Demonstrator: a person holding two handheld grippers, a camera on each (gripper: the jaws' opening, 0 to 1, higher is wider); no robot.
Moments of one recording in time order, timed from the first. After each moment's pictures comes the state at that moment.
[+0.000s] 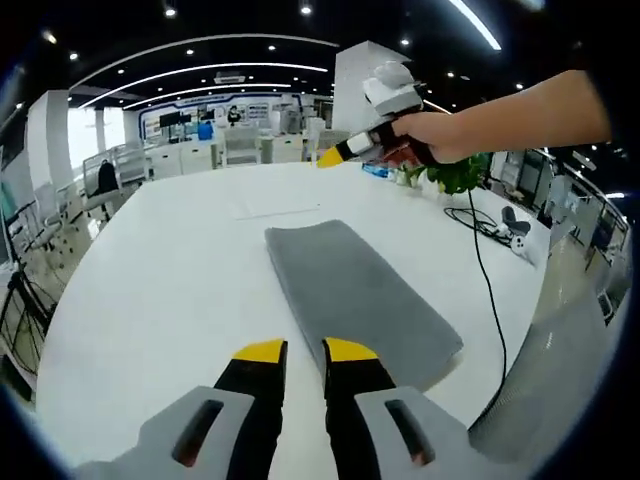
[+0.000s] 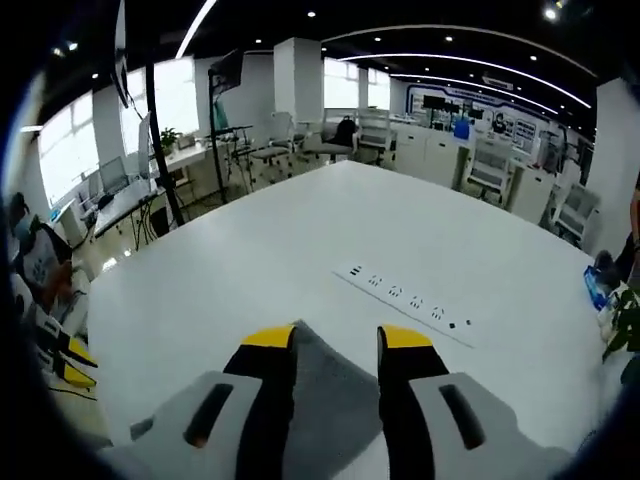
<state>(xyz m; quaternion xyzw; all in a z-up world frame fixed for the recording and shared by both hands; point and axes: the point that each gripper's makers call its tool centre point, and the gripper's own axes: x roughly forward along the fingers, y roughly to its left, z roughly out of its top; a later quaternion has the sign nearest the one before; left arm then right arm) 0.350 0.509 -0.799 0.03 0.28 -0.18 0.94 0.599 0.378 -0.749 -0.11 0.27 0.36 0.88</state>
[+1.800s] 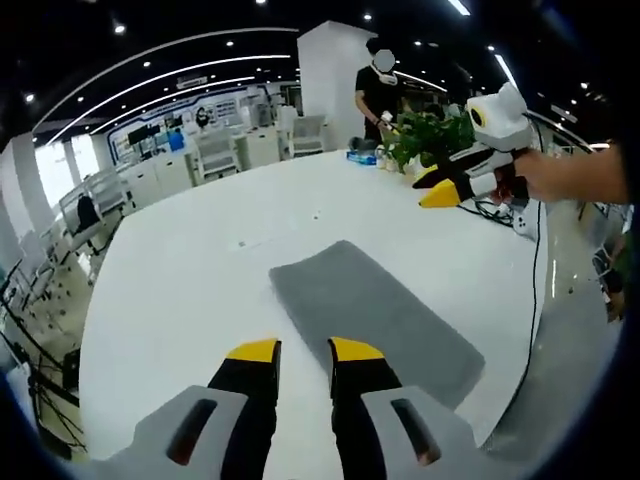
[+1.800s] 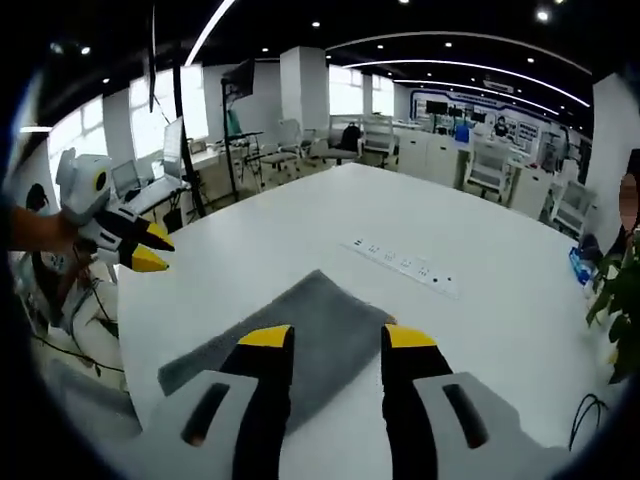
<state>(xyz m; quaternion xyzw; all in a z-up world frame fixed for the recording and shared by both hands) 0.433 0.507 -0.760 0.12 0.30 -0.22 0.92 0.511 0.302 -0.744 -0.09 0.26 0.38 0.88</state>
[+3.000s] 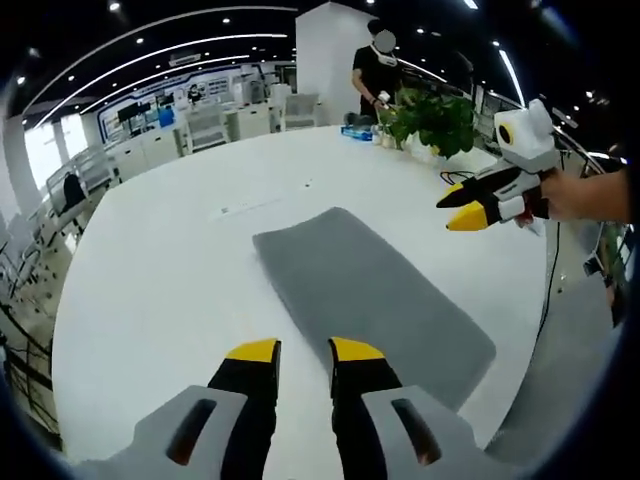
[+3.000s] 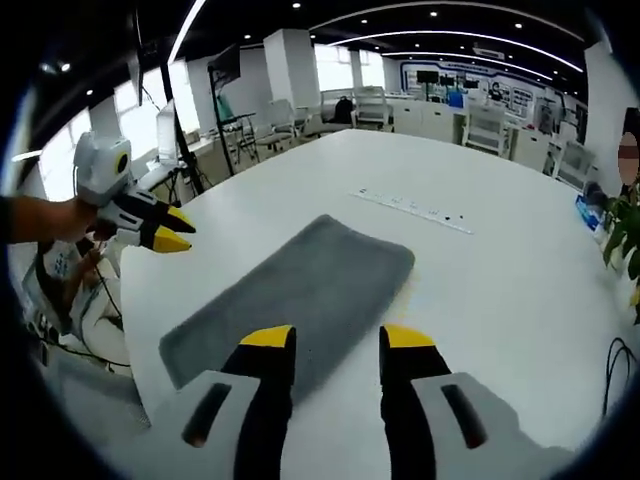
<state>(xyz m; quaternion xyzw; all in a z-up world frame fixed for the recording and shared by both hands) 0.440 0.502 -0.819 0.10 0.35 -0.24 0.90 0.465 0.294 -0.809 -0.08 0.33 0.36 0.87</state>
